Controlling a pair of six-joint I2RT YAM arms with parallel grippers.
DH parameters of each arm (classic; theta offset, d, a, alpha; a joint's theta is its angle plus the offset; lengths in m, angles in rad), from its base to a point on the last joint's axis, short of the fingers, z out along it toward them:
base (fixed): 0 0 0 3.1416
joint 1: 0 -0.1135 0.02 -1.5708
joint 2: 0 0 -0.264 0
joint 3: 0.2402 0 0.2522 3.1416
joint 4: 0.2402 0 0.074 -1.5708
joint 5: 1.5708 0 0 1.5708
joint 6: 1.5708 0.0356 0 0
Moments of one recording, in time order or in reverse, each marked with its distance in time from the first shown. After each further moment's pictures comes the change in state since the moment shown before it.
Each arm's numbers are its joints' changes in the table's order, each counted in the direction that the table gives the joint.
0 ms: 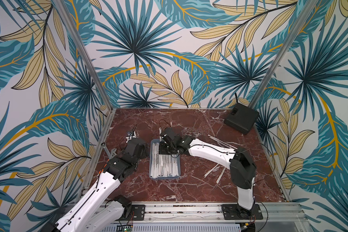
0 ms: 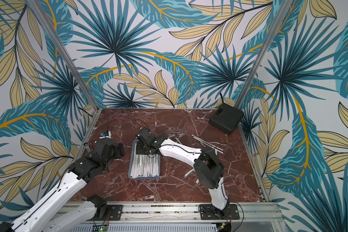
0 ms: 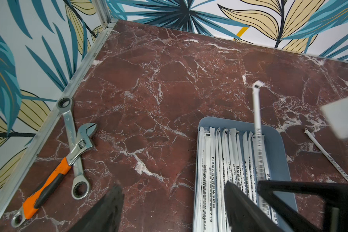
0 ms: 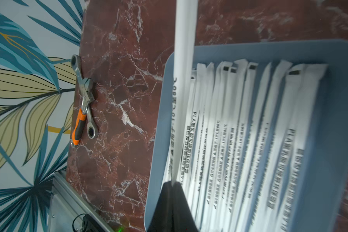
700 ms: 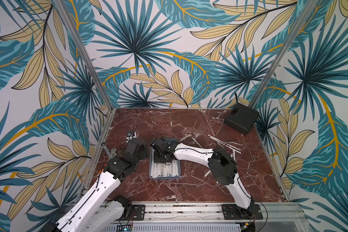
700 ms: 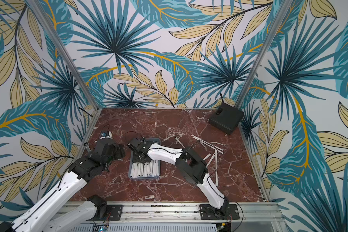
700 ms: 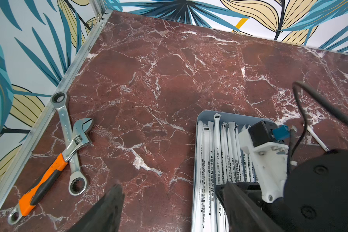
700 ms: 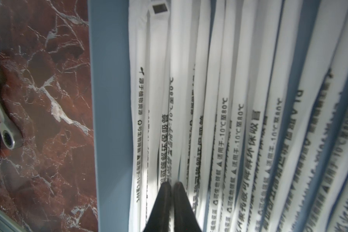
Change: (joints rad) left arm -0.006 -0.010 0.000 0.008 0.043 0.000; right arm -0.043 -0.201 0.111 0.116 0.027 0.059
